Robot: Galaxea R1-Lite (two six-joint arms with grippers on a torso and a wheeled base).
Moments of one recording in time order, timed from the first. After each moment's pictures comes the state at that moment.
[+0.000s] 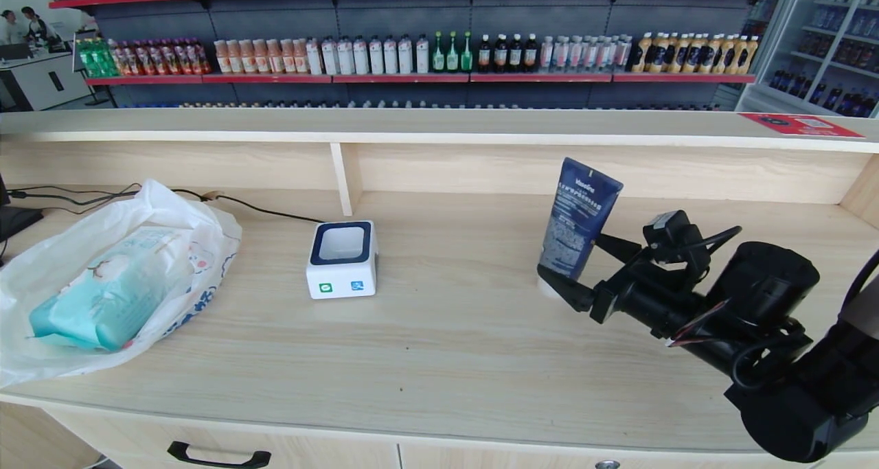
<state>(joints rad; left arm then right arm) 0.00 0.00 0.00 0.00 0.00 -0.01 0.31 1.97 -0.50 -1.57 0.35 -0.10</state>
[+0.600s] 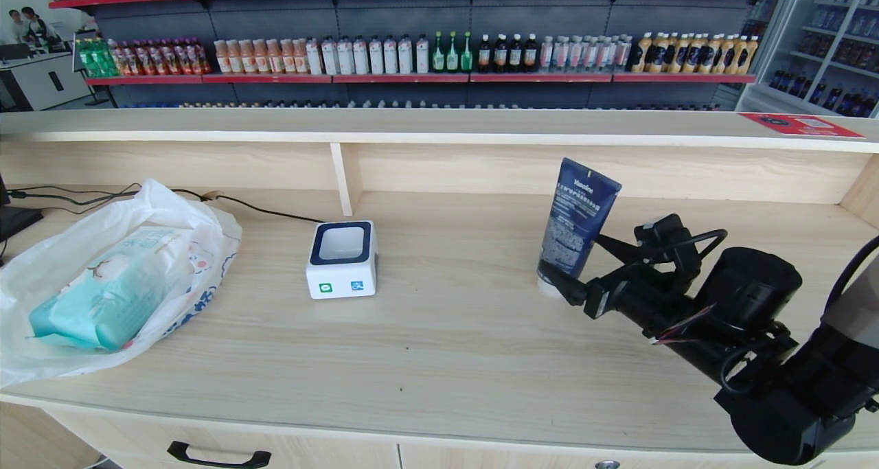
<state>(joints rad) 0.00 0.00 0.00 0.00 0.00 -0.01 0.34 2.00 -0.51 -1.57 0.15 -0.10</state>
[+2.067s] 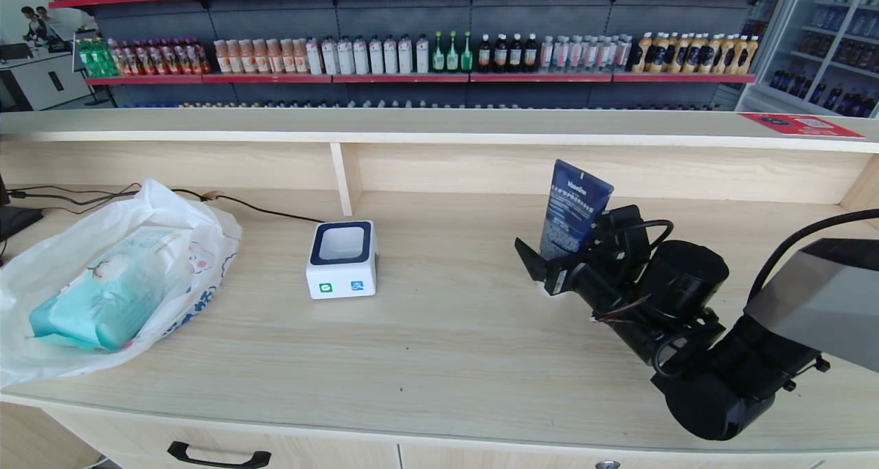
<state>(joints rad) 0.00 0.00 0.00 0.00 0.00 -0.01 0.43 2.12 -0.69 -1.57 -0.06 -0.04</state>
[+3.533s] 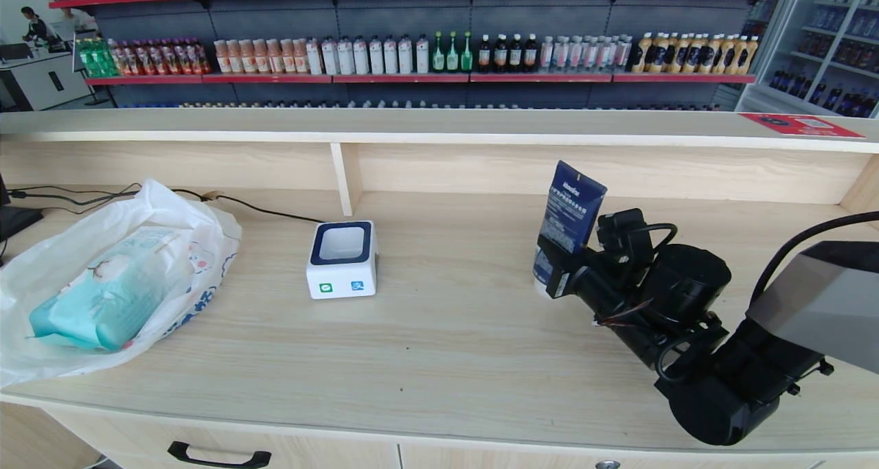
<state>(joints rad) 0.00 0.00 0.00 0.00 0.00 -0.01 0.43 2.12 -0.67 -1.57 -0.06 -0.02</state>
